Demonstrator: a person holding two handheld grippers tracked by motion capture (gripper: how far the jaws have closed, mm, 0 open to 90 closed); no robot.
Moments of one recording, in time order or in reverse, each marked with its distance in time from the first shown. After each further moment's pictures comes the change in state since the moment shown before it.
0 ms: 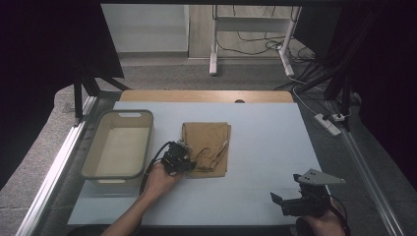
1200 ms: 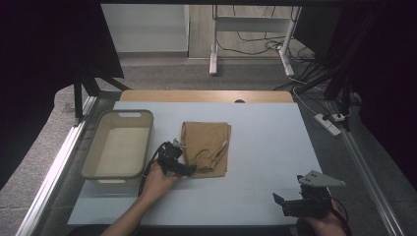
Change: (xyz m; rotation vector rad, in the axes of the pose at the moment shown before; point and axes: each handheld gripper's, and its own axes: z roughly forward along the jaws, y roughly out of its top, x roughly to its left) left arm 0.013 -0.011 0.006 -0.055 0.101 0.017; right arm -0.001 -0.006 -0.001 0.039 -0.080 -0.017
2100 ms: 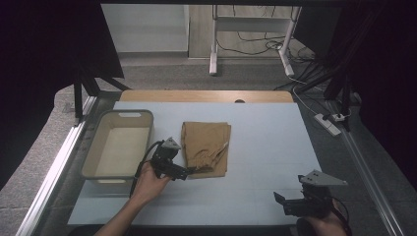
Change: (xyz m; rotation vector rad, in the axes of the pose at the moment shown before) left arm -0.014 0.002 -0.049 -0.112 -0.097 0.043; right arm -0.003 -0.001 -0.001 -0.014 0.003 0.031
